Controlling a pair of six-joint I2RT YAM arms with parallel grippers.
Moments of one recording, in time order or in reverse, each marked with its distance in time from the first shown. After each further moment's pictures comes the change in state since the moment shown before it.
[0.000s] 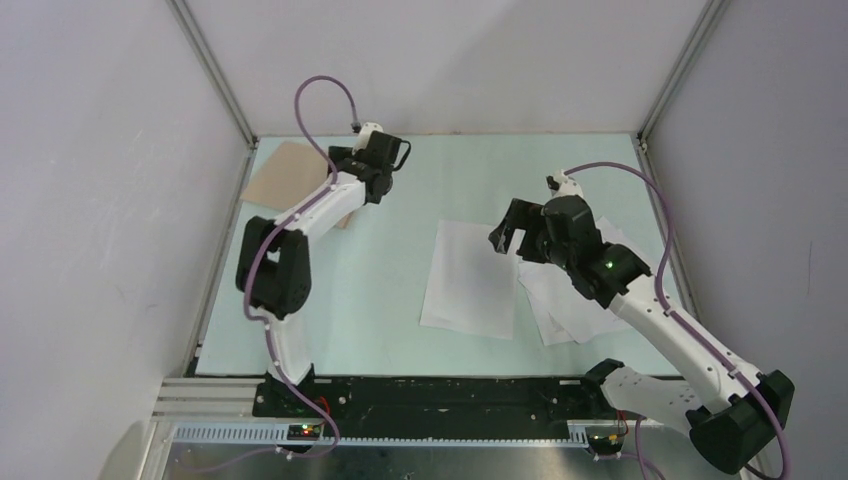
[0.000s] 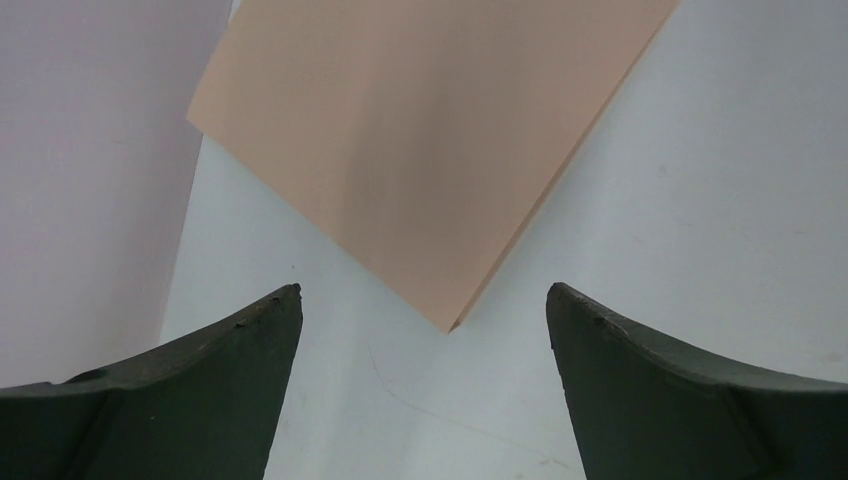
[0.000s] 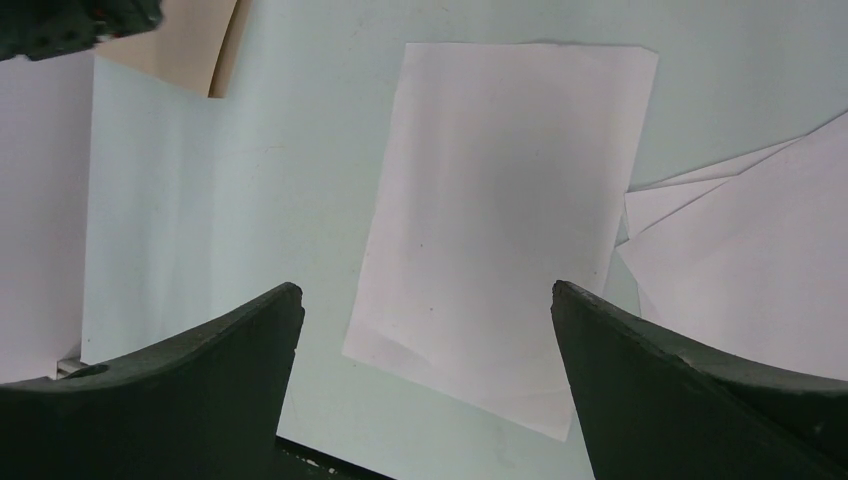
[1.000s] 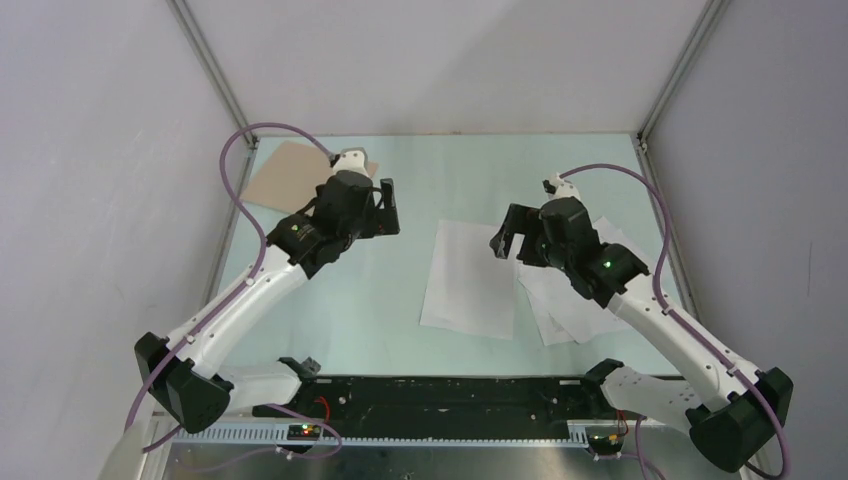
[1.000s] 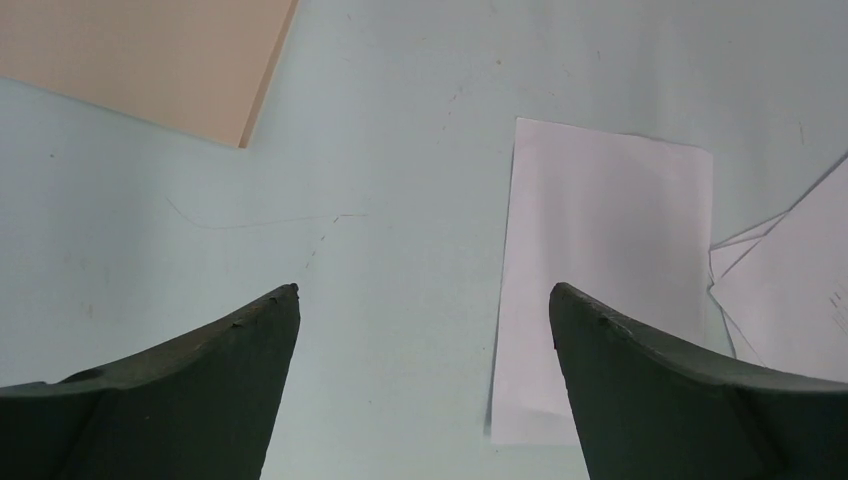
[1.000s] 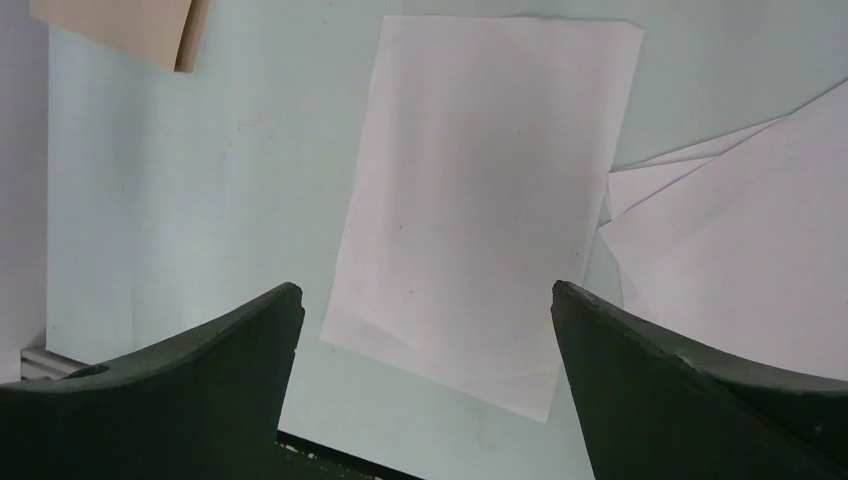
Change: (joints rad) left arm -0.199 -0.655 -0.332 -0.136 0.406 -0.253; right arm 0.015 0.007 0.000 -0.042 0.004 -0.022
